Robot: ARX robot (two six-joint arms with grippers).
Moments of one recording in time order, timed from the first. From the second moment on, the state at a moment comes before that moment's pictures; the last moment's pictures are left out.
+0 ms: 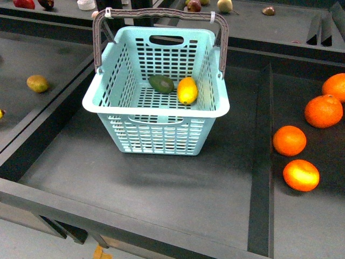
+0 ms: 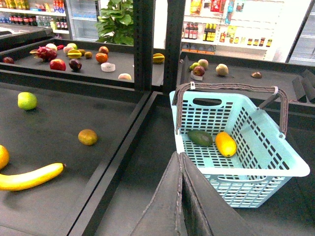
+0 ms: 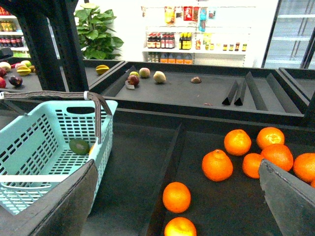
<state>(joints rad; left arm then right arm) 0.00 0.18 0.02 0.18 0.00 -0.01 0.00 0.00 0.01 0.00 0.00 0.00</state>
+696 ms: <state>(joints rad) 0.00 0.00 0.02 0.00 0.00 -0.01 0.00 0.00 0.01 0.00 0.00 0.00</state>
